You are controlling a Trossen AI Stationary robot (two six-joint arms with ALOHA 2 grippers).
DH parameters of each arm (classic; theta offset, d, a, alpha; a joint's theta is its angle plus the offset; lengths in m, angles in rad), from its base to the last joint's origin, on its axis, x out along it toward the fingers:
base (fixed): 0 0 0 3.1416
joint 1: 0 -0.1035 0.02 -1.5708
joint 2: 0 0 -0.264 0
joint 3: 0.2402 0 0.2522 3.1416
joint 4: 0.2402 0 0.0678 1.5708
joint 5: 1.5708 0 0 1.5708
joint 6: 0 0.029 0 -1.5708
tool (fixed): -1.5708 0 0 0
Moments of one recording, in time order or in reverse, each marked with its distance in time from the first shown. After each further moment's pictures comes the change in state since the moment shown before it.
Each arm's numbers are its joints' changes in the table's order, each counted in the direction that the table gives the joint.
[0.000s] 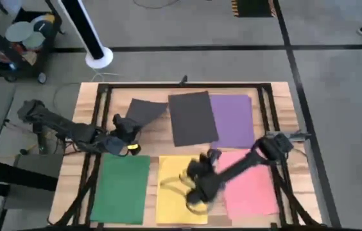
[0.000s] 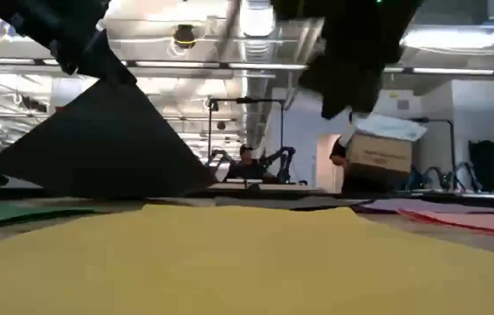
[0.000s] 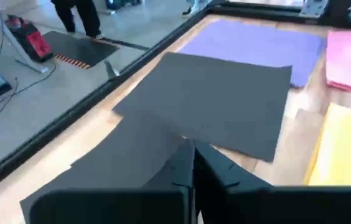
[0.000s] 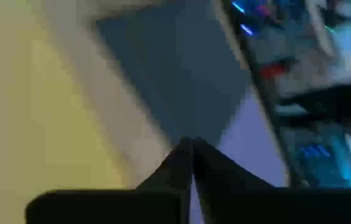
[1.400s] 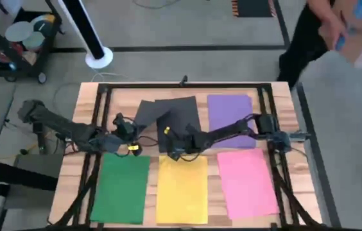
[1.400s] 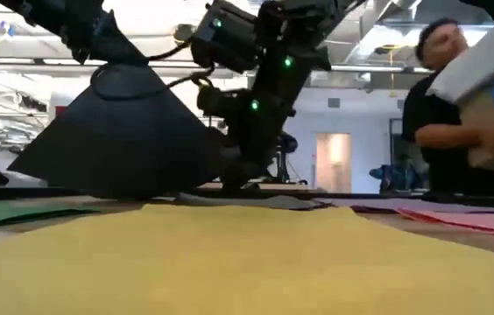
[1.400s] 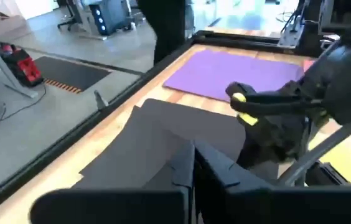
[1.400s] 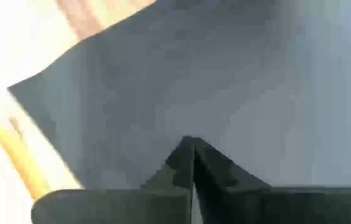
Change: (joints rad) left arm 0.000 0.000 0.000 -0.172 -0.002 0.136; right arm 0.308 0.077 -0.185 -0.997 0.322 -0.599
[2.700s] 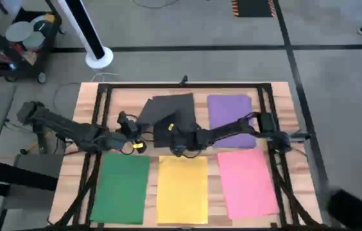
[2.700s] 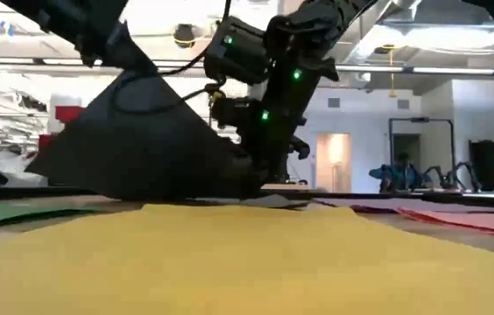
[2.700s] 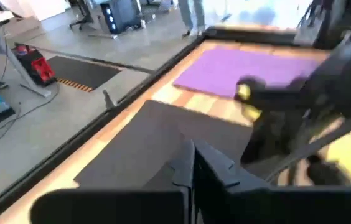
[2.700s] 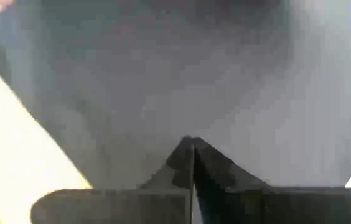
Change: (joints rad) left arm -0.099 -0.103 -0.001 -0.125 -0.052 0.074; right arm 0.035 0.052 -0.130 -0.110 0.031 0.049
